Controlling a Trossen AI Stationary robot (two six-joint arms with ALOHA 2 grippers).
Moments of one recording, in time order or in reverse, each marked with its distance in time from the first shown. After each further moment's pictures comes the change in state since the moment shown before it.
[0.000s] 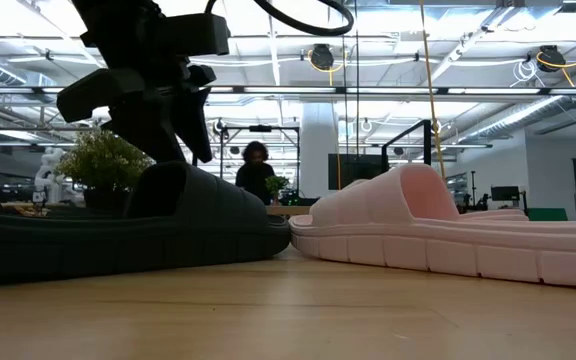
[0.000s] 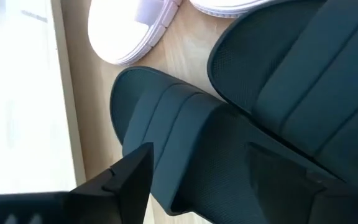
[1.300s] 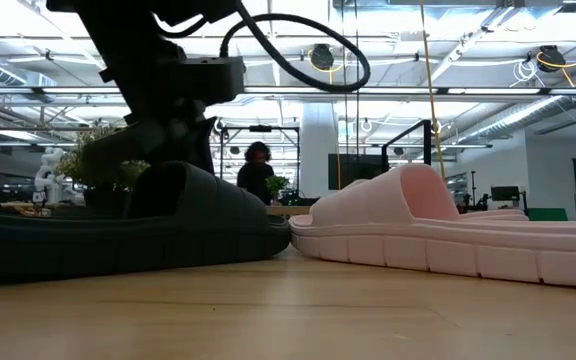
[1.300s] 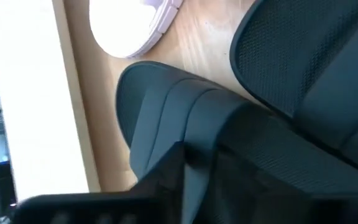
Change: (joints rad) left arm 0.015 0.118 0.012 0.036 -0.086 0.034; right arm 0.000 0.000 0.000 -0.032 0.003 0.004
